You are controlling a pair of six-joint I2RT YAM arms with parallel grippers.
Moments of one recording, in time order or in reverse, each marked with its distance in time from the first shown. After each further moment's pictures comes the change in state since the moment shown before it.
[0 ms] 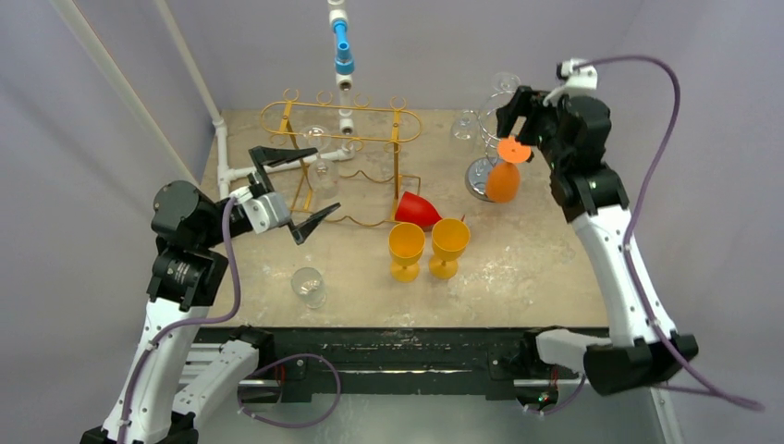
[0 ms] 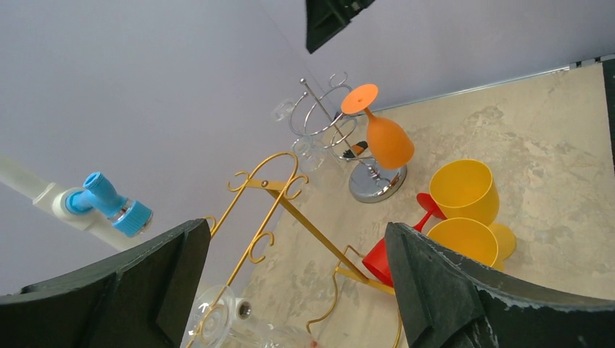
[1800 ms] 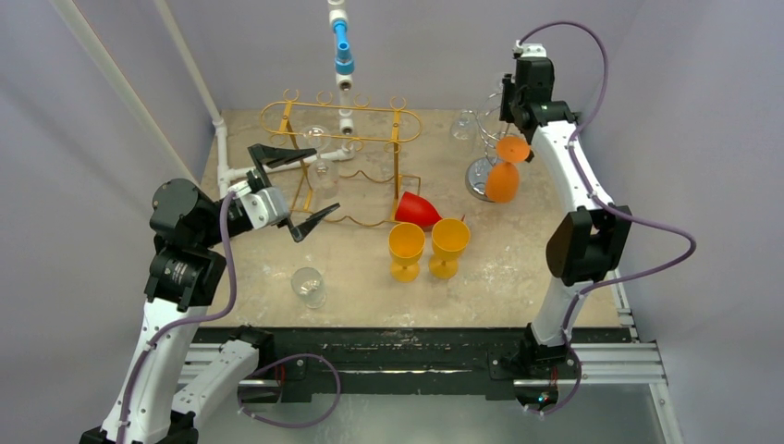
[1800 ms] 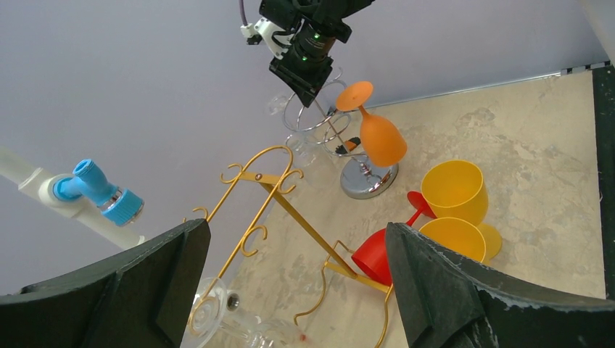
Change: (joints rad) left arm -0.001 0.009 0.028 -0.046 -0.018 -0.045; right arm -0.058 0.747 0.571 -0.242 0.171 -0.155
